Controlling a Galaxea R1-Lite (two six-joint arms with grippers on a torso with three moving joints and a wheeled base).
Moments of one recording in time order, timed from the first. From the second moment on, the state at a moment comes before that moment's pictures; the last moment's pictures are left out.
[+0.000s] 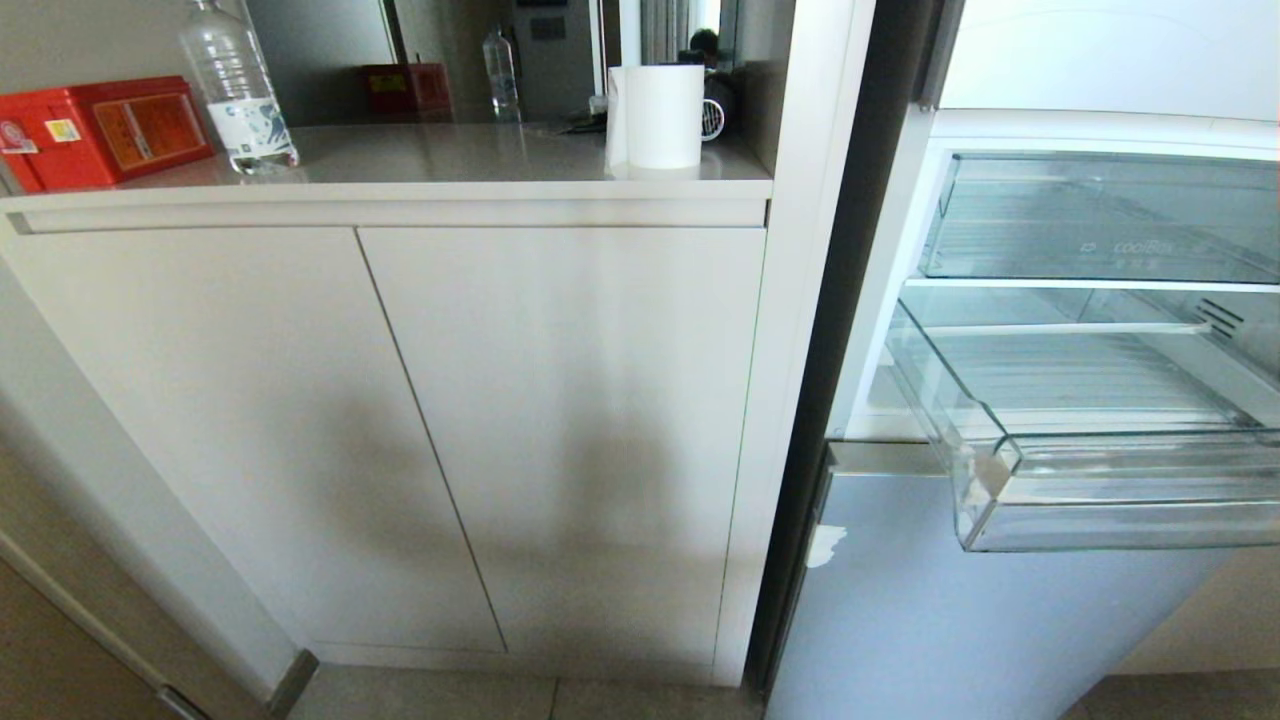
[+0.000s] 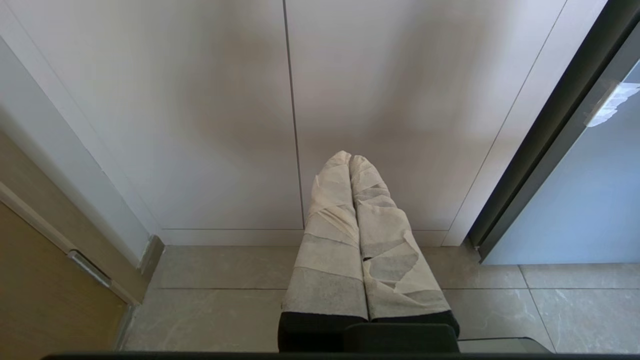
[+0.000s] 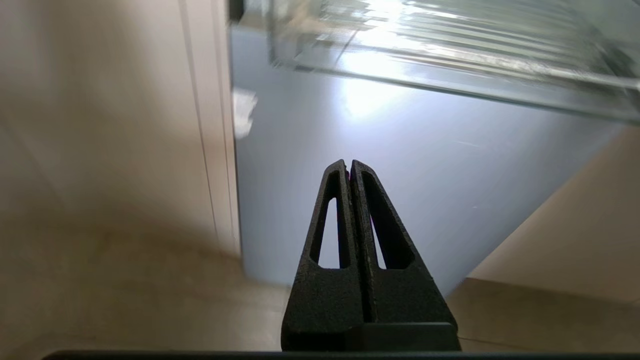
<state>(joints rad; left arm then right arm) 0.00 0.00 -0.06 0.14 0.01 0.01 -0.01 0.03 -0.02 0.02 0.03 -0.12</state>
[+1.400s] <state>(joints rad) 0.00 0.00 -0.06 0.14 0.01 0.01 -0.01 0.00 0.00 0.00 0.00 -0.01</state>
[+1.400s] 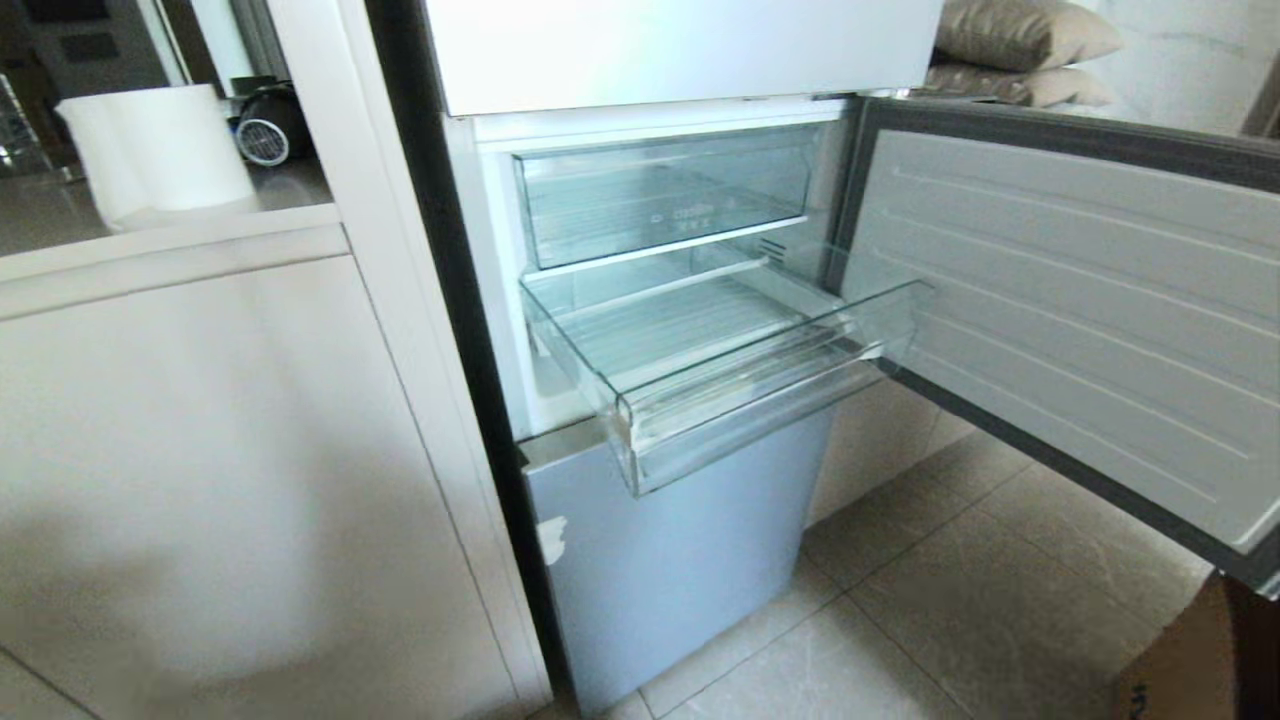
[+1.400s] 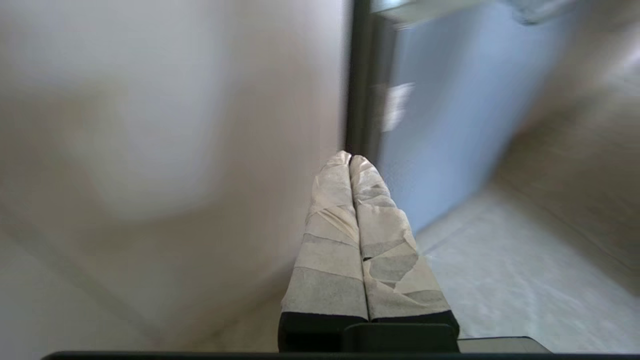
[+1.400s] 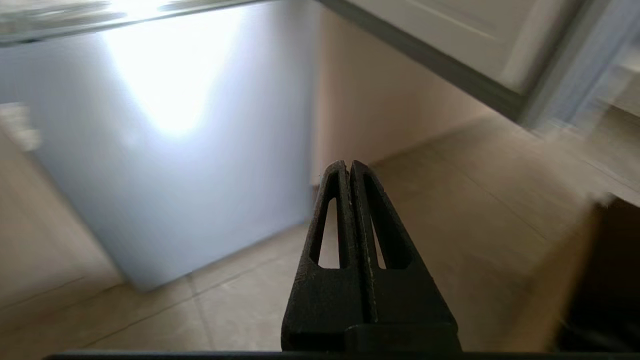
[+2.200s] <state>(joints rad) 0.00 0.00 -0.06 0.14 0.01 0.01 -0.36 0.46 -0.35 -0.04 -0.19 0.32</state>
